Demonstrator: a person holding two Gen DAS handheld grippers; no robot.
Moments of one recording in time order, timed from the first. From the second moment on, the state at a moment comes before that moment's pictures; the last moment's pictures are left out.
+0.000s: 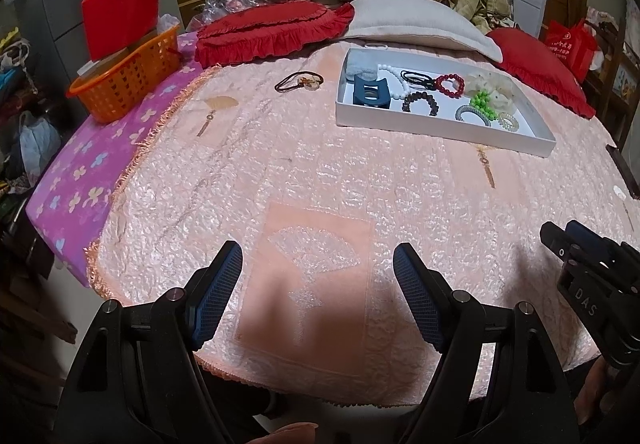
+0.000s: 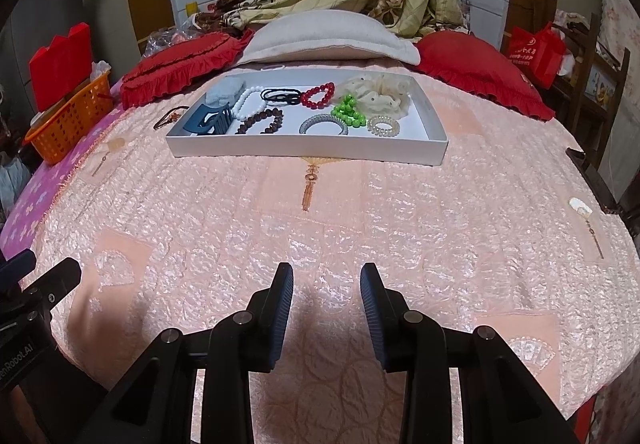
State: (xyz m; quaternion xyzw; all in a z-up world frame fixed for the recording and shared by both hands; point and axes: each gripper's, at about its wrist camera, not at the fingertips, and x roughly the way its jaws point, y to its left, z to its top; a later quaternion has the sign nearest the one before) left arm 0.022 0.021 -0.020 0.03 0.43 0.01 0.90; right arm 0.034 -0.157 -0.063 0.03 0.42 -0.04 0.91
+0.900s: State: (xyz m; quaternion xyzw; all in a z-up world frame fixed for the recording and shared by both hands) left arm 0.025 0.019 -0.029 0.04 0.44 0.01 0.90; right arm 0.038 -0.163 -0.071 0.04 0.43 -0.04 0.90
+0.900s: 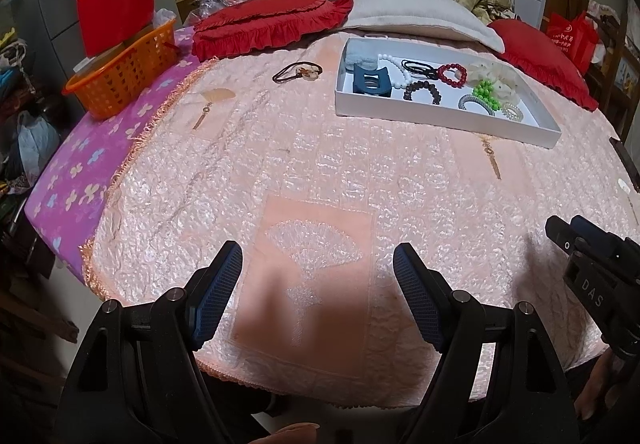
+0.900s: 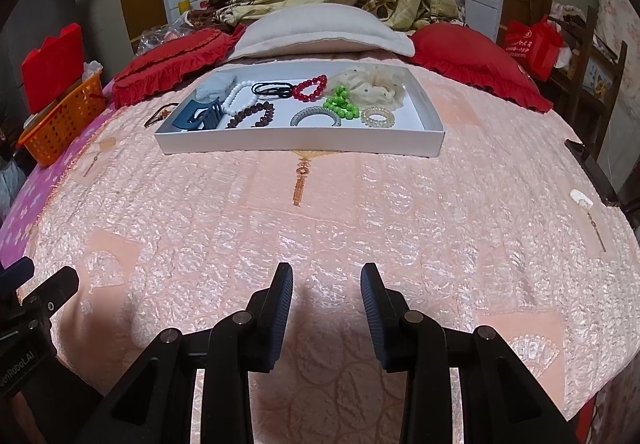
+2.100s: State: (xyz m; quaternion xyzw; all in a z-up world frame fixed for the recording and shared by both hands) left arm 0.028 0.019 -0.039 0.04 0.45 0.00 0.89; right arm 0.041 -0.163 -0.077 0.04 0.43 -0.05 0.90
